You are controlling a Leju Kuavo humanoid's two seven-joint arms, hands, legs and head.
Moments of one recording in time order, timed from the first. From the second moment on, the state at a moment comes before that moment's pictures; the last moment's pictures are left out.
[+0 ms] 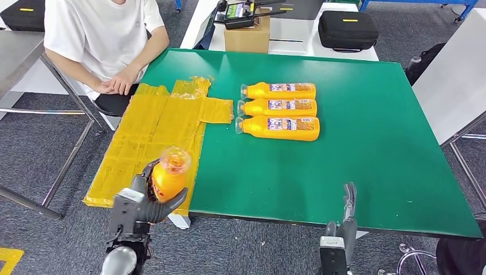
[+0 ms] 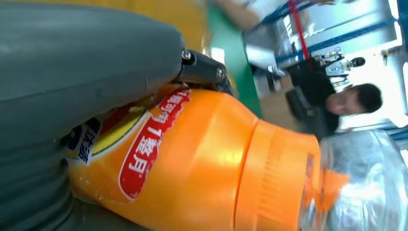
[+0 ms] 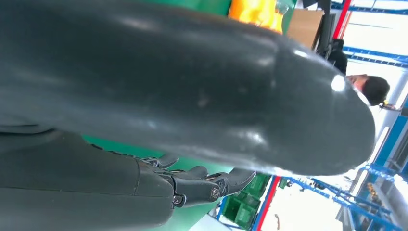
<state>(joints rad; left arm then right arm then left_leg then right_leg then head) 0.10 -0.13 -0.19 -1.55 -0.38 0.24 -0.31 0.20 0.16 0.23 -1.42 0.34 -0.53 -0.62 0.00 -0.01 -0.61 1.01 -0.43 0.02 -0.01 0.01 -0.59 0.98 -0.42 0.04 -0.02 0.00</state>
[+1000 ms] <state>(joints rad) -0.51 -0.08 -0.23 -0.63 -1.06 0.29 -0.17 0.11 0.20 0.18 -1.34 0.32 -0.37 -0.63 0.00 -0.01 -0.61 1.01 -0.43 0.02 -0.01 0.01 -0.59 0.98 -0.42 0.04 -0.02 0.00</state>
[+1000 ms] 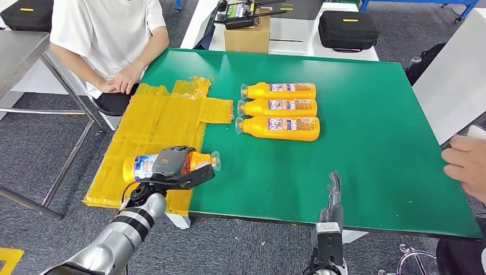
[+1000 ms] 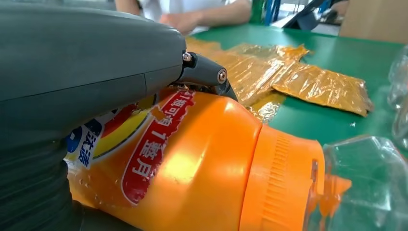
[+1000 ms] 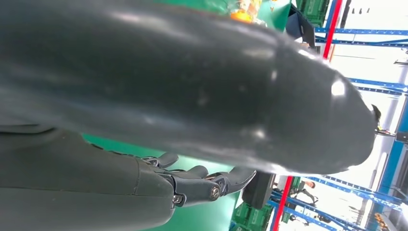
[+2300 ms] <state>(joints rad) -0.49 -0.12 -0.18 -0.71 -0.45 -0.14 -0.34 0.07 0.20 0.16 -1.24 0.30 -0.40 -0.65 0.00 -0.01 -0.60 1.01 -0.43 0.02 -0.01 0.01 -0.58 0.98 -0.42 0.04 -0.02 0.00</state>
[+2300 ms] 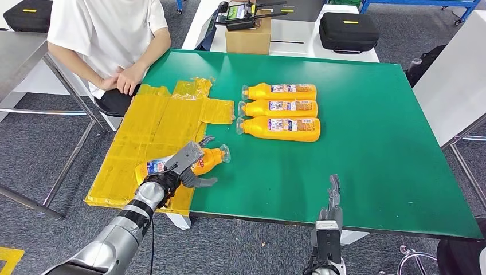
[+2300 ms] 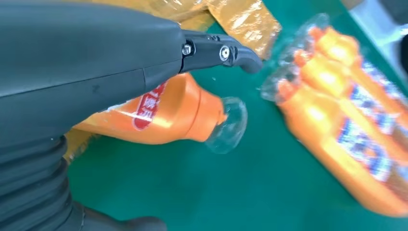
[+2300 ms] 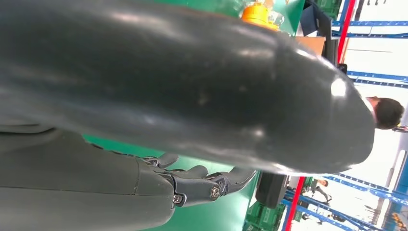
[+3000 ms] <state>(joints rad) 0.16 -0.25 -0.19 -1.81 0.31 -0.01 -0.61 0.14 0.19 0.16 -1.27 0.40 -0.55 -0.63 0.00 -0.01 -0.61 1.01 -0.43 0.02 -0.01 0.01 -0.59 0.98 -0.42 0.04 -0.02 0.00</state>
